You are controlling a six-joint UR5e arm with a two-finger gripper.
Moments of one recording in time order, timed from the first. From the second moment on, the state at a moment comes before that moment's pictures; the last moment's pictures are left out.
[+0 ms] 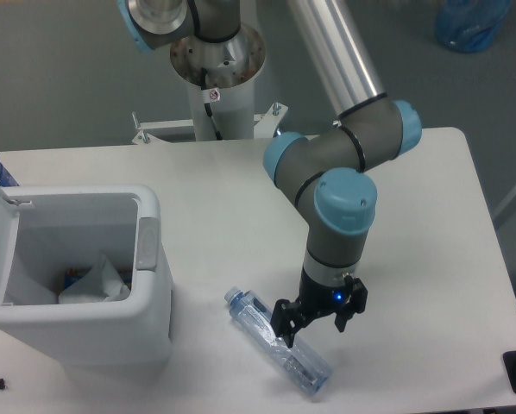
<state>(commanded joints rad) 2.49 -2.18 -1.46 -0.83 1.37 0.11</state>
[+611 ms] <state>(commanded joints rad) 2.45 -2.28 -1.40 -0.83 1.39 0.11</state>
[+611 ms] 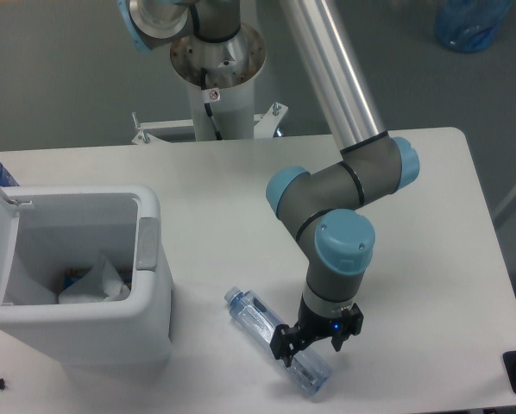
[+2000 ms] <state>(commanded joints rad) 2.43 -2.32 -1.37 -0.83 1.45 0.11</state>
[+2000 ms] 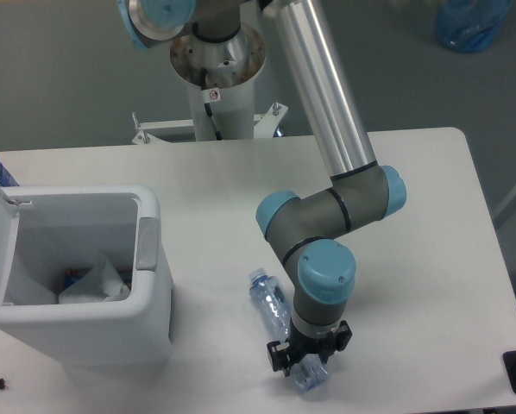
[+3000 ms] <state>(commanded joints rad) 2.43 -2.25 -1.36 -0.83 1.44 0.15</state>
